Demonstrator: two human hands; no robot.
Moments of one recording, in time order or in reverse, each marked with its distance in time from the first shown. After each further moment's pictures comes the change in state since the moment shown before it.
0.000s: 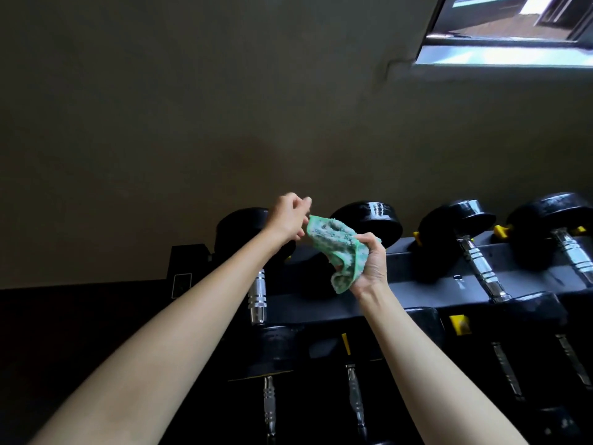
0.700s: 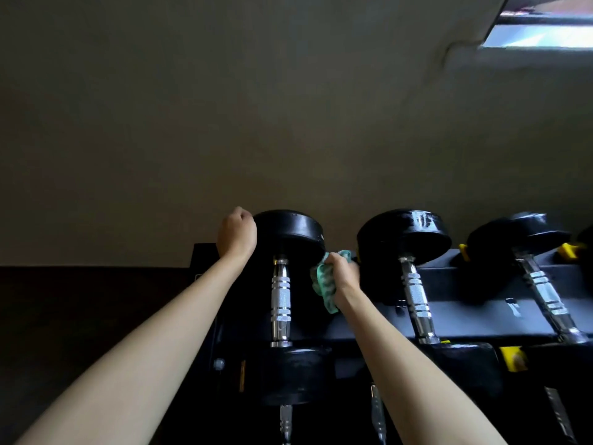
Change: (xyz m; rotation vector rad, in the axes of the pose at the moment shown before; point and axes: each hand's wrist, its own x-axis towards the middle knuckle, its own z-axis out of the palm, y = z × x) left_hand 0.032 -0.101 -0.070 0.170 0.471 -0.296; right_hand 0.073 0.088 0.013 -0.602 0.397 0.147
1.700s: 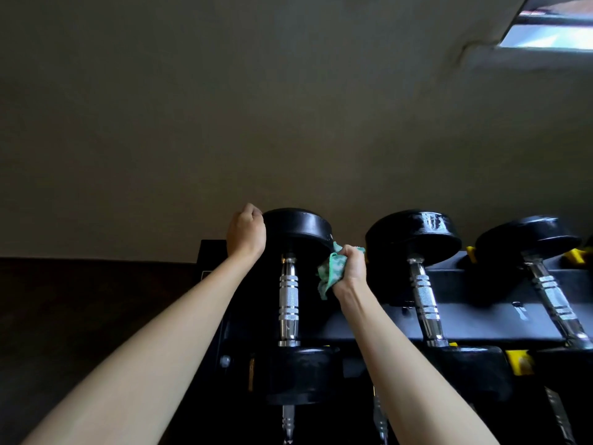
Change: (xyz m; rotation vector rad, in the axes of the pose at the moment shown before) left_hand -0.001 -0.004 -0.002 0.025 -0.023 0.085; right_hand 0.001 -0.003 0.015 0.360 -0.094 0.093
